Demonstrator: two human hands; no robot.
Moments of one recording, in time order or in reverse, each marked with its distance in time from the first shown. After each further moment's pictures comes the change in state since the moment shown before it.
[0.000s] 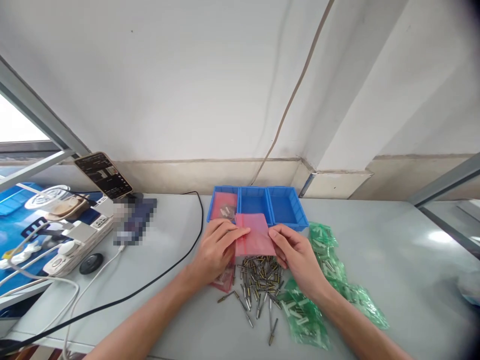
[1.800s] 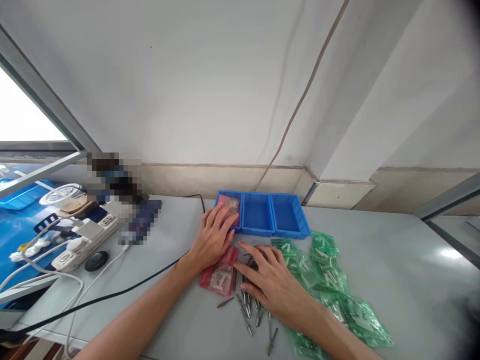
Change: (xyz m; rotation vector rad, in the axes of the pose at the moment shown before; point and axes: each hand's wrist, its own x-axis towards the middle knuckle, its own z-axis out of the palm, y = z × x) left_hand 0.000 -0.036 0.002 0.438 -0.180 -0.078; right_hand -0.021 0.005 0.017 -1.365 -0.452 -0.711
